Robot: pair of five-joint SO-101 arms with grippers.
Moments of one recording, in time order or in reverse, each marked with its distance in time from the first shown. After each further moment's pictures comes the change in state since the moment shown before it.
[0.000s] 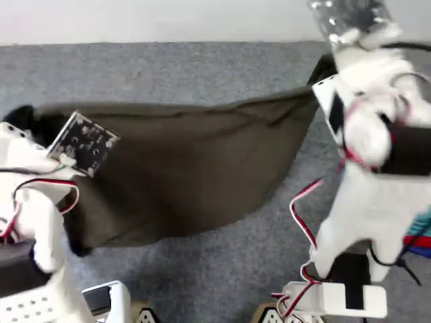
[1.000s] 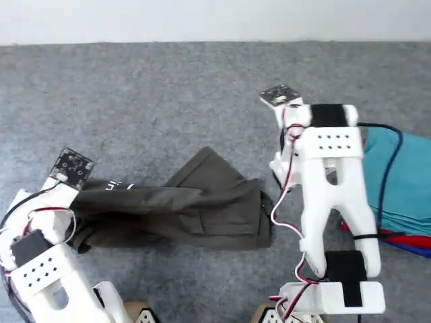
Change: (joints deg) left arm -17.8 0.0 43.6 -16.0 -2.7; right arm -3.5 -0.5 48.8 0.0 -4.1
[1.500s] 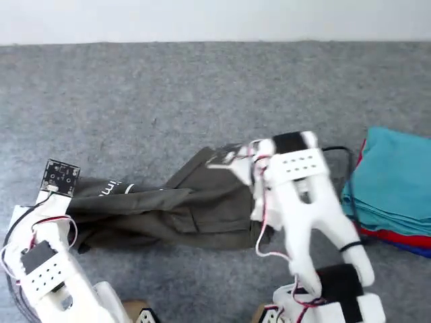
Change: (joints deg) left arm -3.3 0.0 11.4 -13.4 7.5; right arm -14.6 -4.7 21.5 -4.0 21.2
